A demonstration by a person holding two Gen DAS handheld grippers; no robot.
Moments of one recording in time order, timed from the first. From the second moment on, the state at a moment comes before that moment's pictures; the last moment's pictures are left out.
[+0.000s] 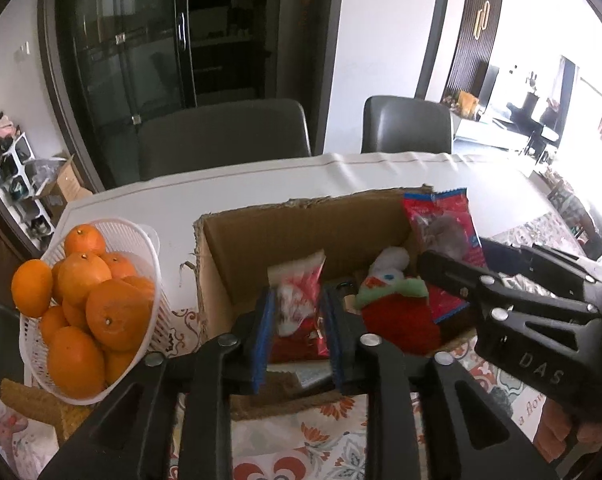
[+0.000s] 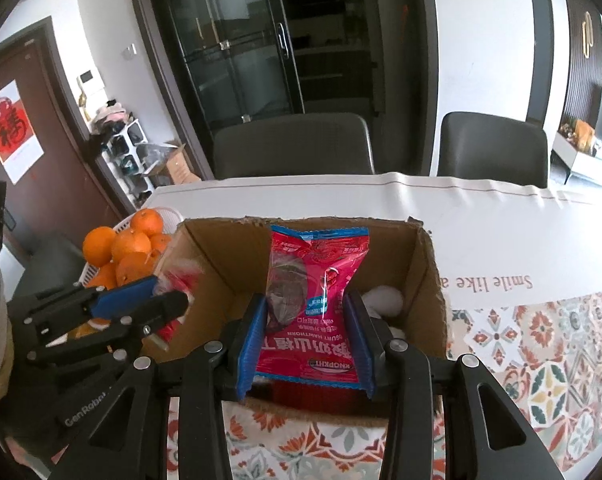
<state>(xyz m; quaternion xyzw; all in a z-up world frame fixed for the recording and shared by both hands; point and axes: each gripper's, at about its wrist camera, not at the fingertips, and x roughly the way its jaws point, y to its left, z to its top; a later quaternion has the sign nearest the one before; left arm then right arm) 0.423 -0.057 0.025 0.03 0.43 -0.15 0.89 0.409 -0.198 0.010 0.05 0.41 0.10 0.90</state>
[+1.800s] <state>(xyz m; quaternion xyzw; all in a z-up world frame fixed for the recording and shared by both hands) 0.228 -0.129 0.010 0.10 0.42 -0.18 0.89 0.197 -0.286 0.003 0.05 0.39 0.01 0.92</state>
